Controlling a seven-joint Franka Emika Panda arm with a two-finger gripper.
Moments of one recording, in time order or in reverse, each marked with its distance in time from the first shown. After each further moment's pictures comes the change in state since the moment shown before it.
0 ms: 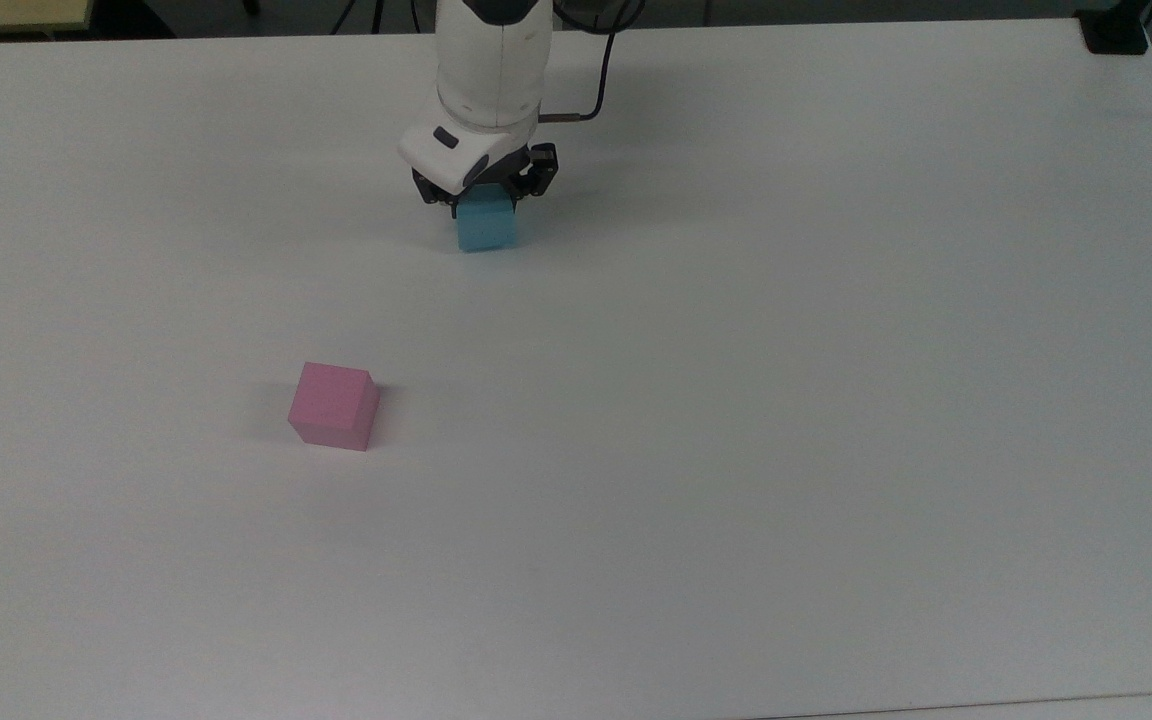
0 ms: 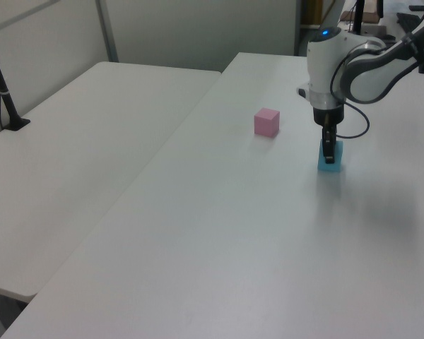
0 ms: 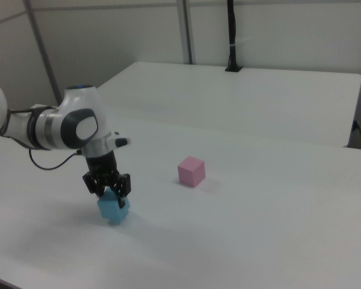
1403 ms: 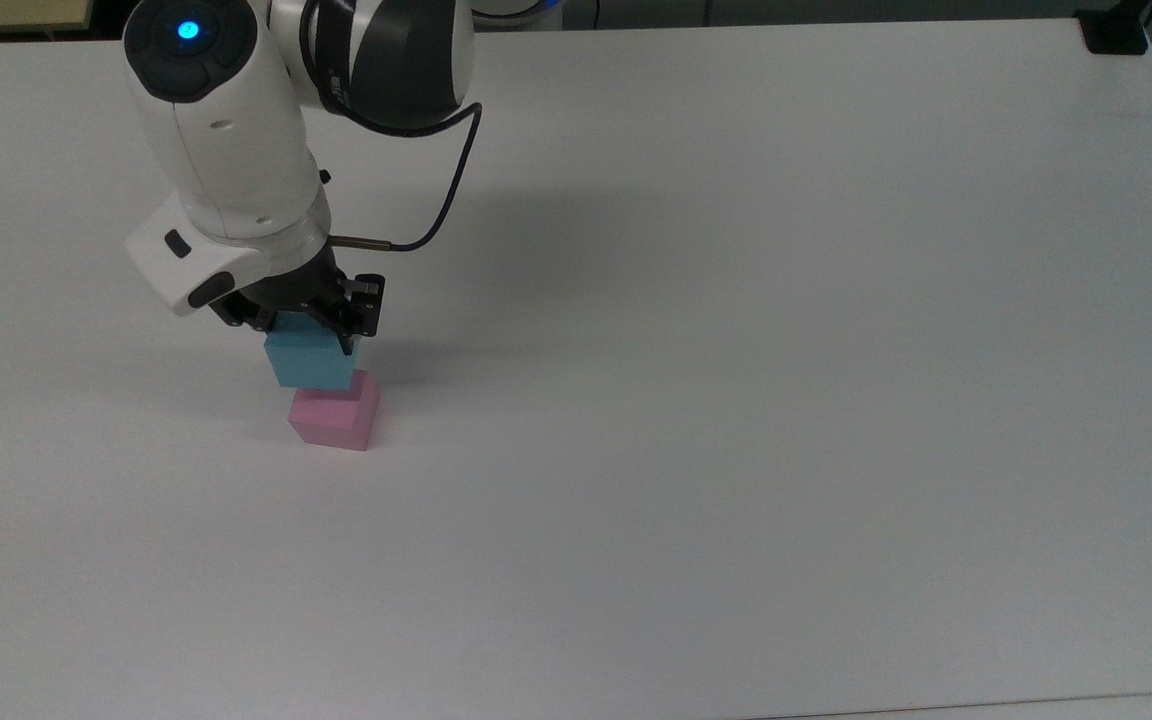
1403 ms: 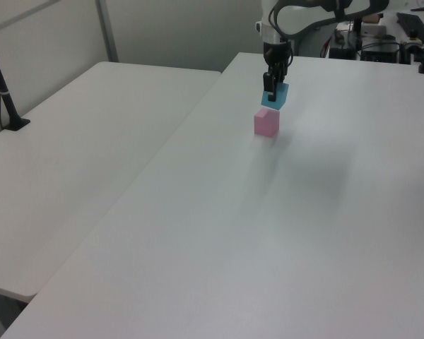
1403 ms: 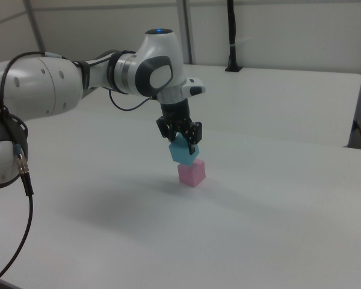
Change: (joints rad) arm -0.116 0.458 -0.122 0.869 0.133 -0.253 -0.090
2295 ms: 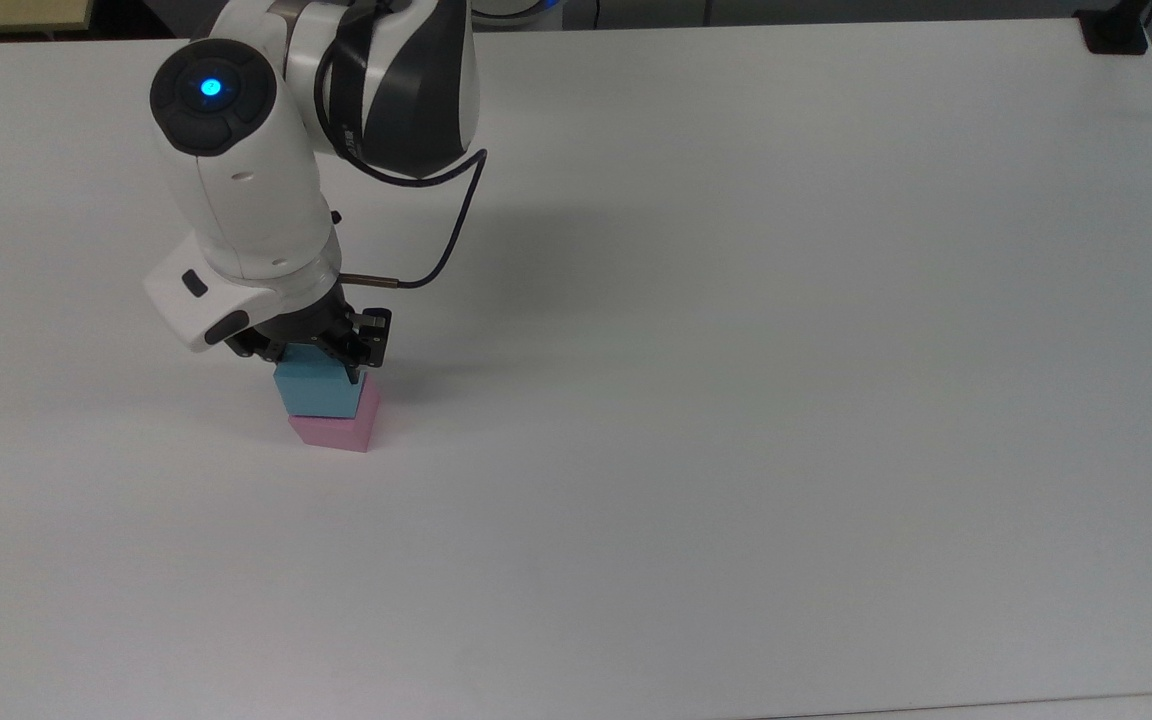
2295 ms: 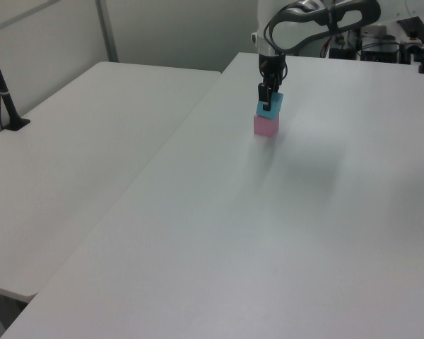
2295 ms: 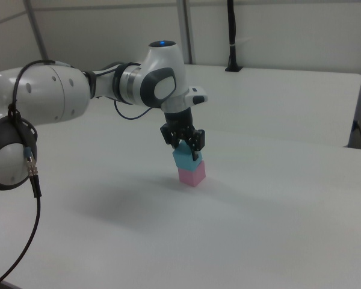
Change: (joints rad) arm 0.004 0.054 0.000 0.002 0.000 0.061 0.009
